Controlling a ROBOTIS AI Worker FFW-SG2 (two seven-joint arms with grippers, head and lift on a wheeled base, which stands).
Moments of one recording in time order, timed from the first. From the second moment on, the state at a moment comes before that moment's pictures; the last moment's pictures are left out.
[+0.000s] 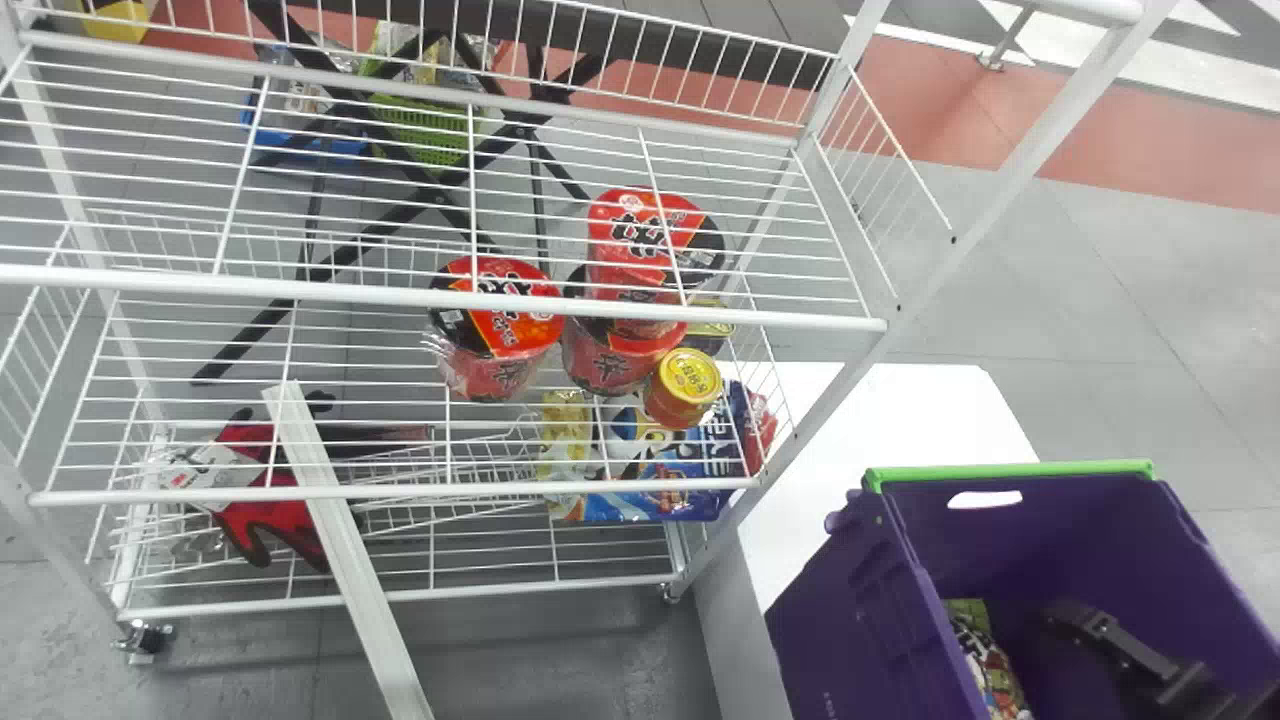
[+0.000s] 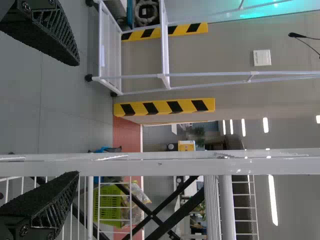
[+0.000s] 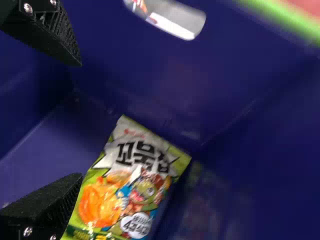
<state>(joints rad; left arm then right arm) 0.43 0.41 -0.11 -1.54 0.30 -0.44 0.24 0.08 -0.24 -1.21 -1.64 -0.31 1.55 0.37</state>
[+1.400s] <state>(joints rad) 0.43 0.41 -0.12 -1.52 0.30 -0.47 0.26 -0.14 -0.46 -0.69 -0.87 0.20 1.06 0.49</state>
